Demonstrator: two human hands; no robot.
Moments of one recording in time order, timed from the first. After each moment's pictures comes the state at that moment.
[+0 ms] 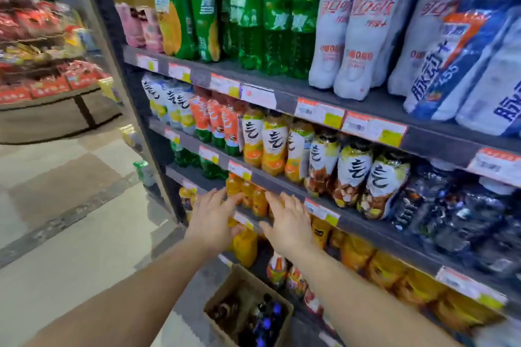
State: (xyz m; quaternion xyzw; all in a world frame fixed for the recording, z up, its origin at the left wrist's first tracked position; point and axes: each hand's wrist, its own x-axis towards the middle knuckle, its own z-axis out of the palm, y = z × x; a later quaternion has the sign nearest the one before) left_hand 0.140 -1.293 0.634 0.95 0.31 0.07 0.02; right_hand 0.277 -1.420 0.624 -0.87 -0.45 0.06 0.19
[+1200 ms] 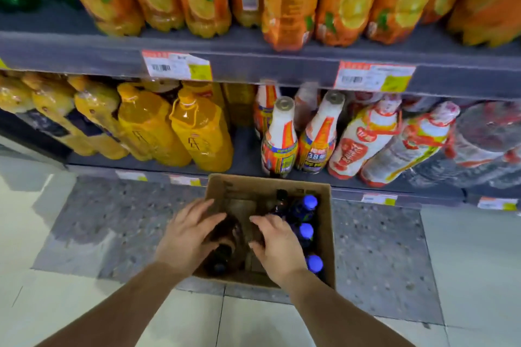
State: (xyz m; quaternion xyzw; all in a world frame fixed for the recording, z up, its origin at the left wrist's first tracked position) left_hand 0.123 -1.132 0.082 0.99 0.01 -0.08 0.12; right_hand 0.182 -1.337 0.047 -0.91 -0.22 0.22 0.29
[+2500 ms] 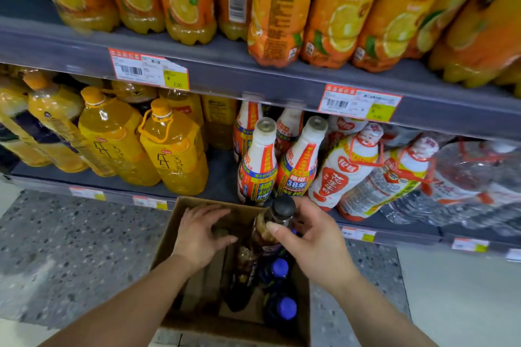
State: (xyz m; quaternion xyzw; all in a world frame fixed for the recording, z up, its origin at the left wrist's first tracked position) left_hand 0.210 -1.174 0.005 0.94 0.13 -0.01 0.32; right_hand 0.255 -1.396 0.131 -0.77 -0.15 0.17 0.60
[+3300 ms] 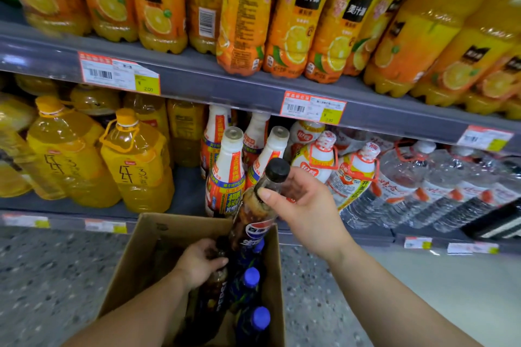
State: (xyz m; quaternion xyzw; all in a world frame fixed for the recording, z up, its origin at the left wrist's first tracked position) left_hand 0.231 -1.223 -0.060 0.80 0.21 -0.16 0.54; right_hand 0.280 -1.408 0.161 -0.75 -0.19 0.06 0.63
